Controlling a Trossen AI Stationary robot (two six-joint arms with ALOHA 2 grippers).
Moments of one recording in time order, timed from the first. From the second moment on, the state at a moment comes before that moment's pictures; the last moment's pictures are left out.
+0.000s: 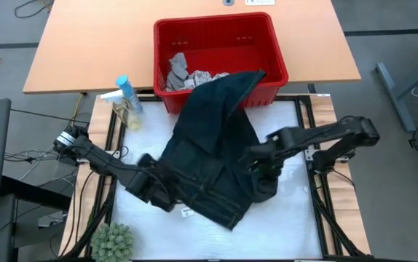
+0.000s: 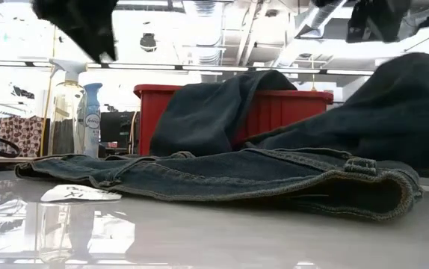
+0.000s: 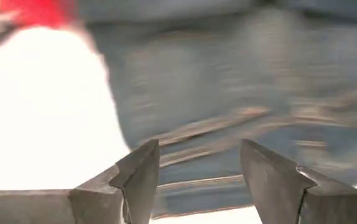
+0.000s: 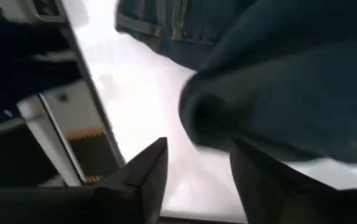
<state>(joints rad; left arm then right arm) -0.49 1.60 1.37 -1.35 -0.63 -1.35 0.18 1.43 1.39 -1.27 -0.36 0.54</state>
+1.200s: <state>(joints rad) 0.22 1.16 0.52 -0.40 -0.20 -0.83 0.24 1.26 1.39 -1.11 -0.17 0.73</state>
